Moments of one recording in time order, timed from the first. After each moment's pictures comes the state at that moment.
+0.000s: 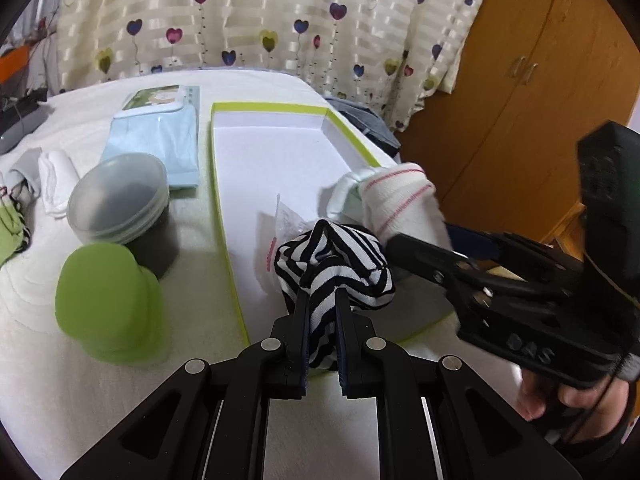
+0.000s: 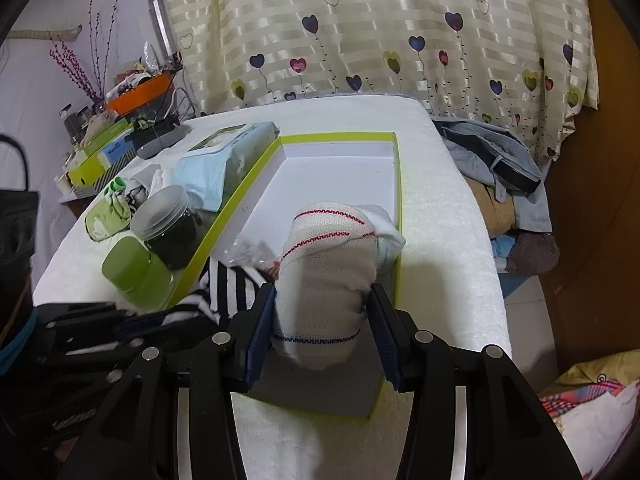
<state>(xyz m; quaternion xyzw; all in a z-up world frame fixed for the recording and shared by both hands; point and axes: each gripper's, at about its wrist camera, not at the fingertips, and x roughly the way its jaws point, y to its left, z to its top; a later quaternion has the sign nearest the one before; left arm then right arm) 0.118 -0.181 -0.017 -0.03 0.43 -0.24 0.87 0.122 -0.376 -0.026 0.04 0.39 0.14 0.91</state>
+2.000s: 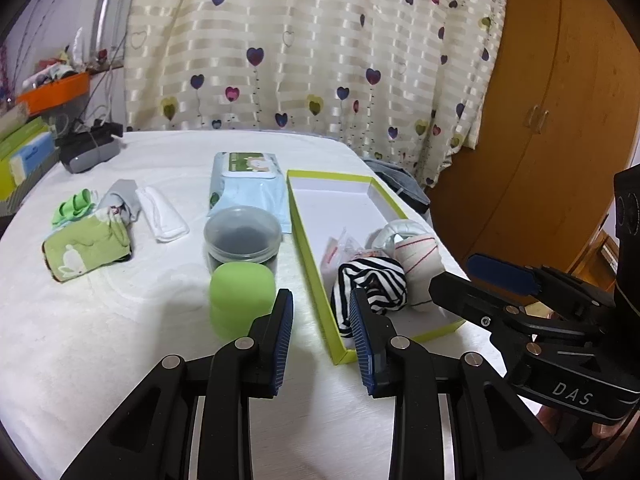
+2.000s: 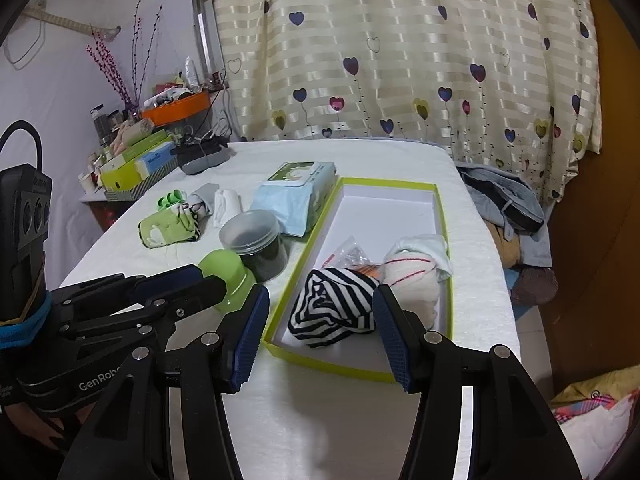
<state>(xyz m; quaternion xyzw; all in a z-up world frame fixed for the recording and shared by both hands) 0.065 -0.112 0.031 -0.04 0.34 -0.18 0.92 0.063 -0.324 0.026 0.02 0.33 0.16 0.93</state>
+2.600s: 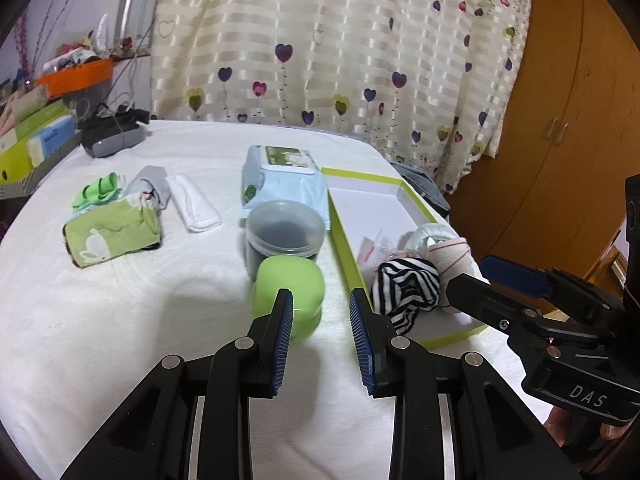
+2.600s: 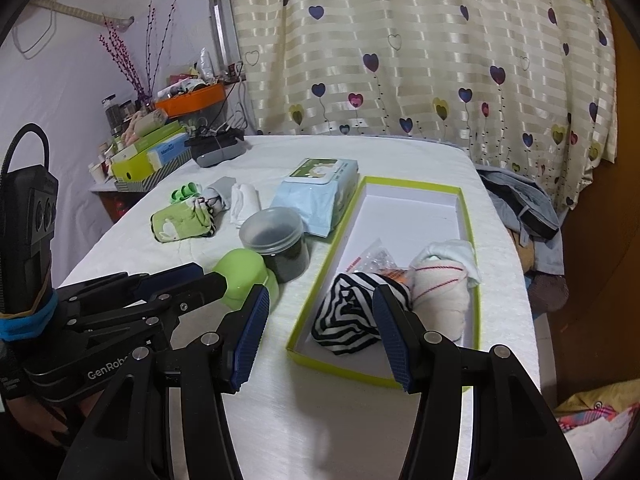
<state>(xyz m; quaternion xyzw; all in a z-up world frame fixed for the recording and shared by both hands) 0.070 -0.084 0.024 -0.06 0.35 -0.14 0.92 0.069 -0.304 0.025 0.01 0.33 0.19 0.92</state>
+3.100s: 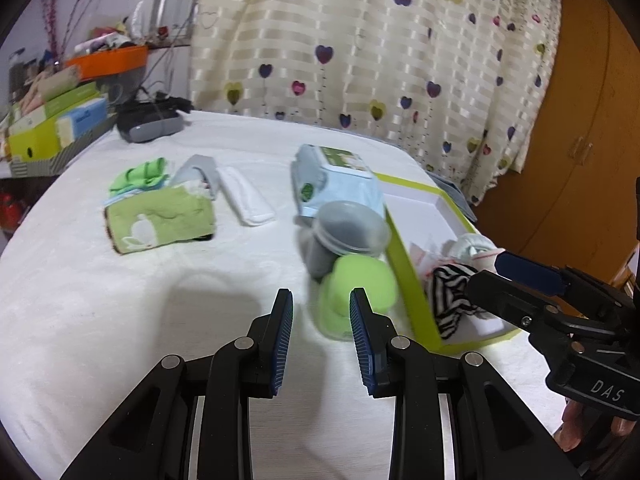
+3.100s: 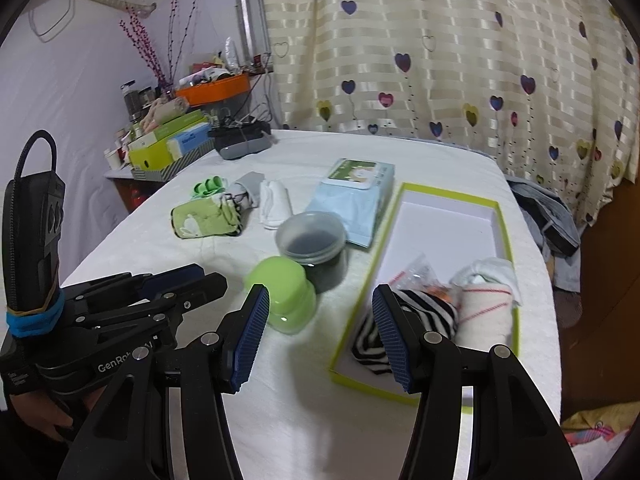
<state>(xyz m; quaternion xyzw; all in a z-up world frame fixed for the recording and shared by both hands) 0.073 -0.038 0.016 -0.08 0.35 -0.10 0.93 0.078 -0.267 0.027 -0.01 0.33 0.22 0.92</state>
